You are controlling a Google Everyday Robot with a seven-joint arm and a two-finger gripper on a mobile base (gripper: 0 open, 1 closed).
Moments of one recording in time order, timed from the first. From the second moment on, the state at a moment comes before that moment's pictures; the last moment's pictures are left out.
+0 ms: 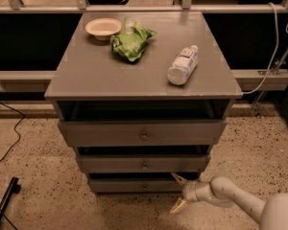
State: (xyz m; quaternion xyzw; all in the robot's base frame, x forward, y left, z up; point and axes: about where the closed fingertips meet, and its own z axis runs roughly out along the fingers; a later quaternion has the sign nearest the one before) arm 0.543 -0.142 0.223 -0.62 0.64 0.21 0.40
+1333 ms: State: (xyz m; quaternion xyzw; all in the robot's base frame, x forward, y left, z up) arm 0.574 -0.171 0.192 -0.65 0.66 0.16 0.35
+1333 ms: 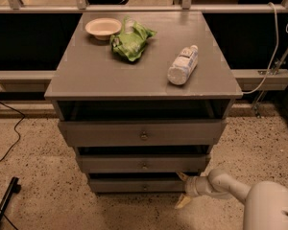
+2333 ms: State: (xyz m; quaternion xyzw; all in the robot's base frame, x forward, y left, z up) arm 0.567 -0.180 0.173 -0.64 0.67 0.17 0.33
